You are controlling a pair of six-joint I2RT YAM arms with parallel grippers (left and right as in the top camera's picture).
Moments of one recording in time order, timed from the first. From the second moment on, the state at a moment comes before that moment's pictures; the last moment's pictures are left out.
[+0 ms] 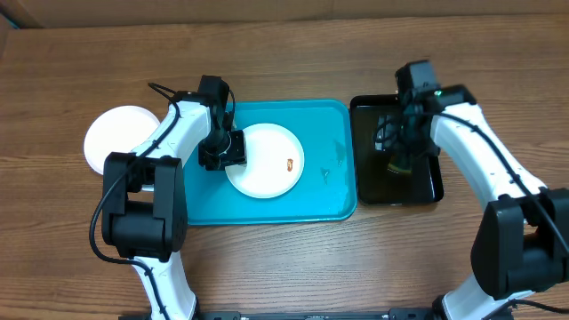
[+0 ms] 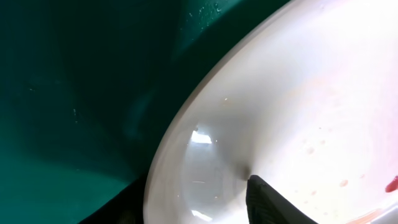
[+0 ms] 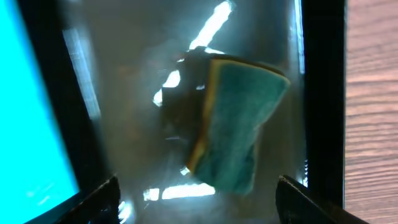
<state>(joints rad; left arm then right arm) -0.14 2.04 1.40 -0.95 0.17 -0.26 0.18 1.80 1.34 -0.93 0.07 0.33</state>
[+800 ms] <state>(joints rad) -0.14 2.04 1.40 -0.95 0.18 -0.26 0.16 1.78 1.02 -0.62 -0.08 0.36</state>
